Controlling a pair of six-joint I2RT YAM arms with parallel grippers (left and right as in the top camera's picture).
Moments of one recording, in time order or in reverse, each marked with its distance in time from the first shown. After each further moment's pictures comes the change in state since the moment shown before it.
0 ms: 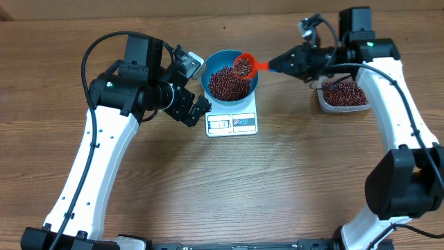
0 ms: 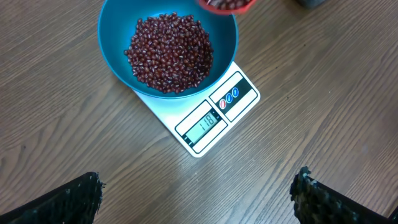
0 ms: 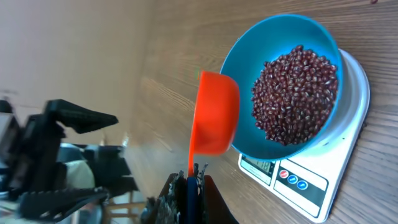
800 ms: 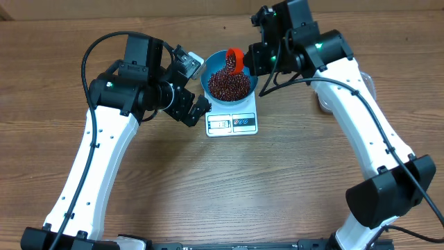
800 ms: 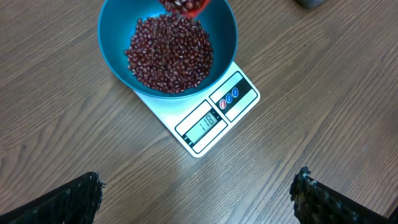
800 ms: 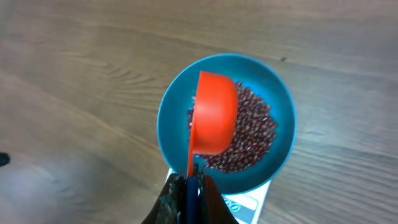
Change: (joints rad) left arm 0.000 0.000 0.000 0.000 0.000 0.000; right arm 0.310 0.000 0.209 -0.071 0.704 0.025
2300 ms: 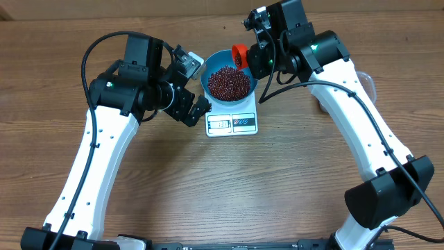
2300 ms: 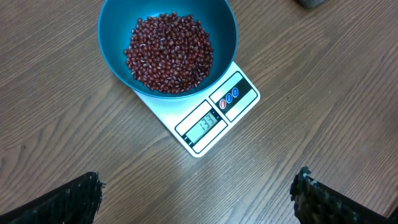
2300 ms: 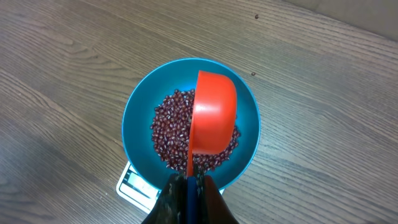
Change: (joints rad) left arm 0.000 0.000 0.000 0.000 0.000 0.000; right arm 0.022 0.000 0.009 -0.012 0.121 -0.204
